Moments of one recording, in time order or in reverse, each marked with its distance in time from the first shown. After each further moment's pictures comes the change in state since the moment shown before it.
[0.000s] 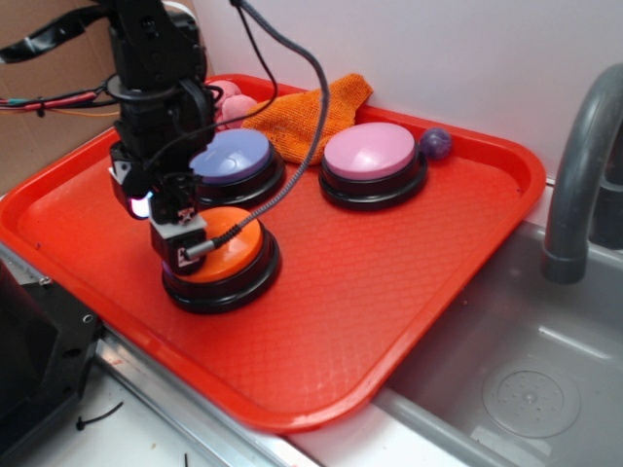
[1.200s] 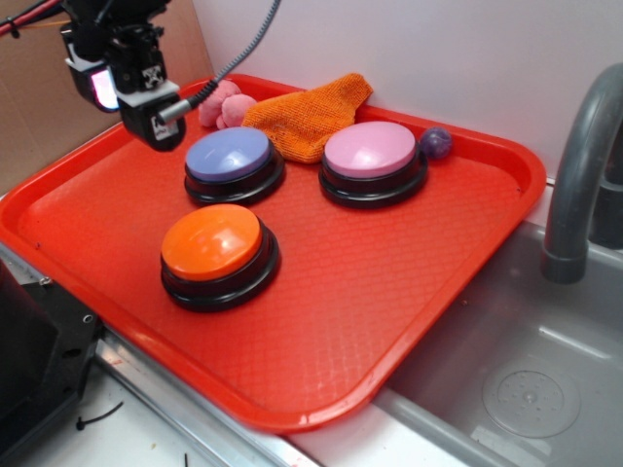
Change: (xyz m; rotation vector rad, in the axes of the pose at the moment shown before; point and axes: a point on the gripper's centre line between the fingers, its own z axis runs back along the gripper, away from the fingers) arm -0.012 0.017 0.090 -0.056 -0.089 0.117
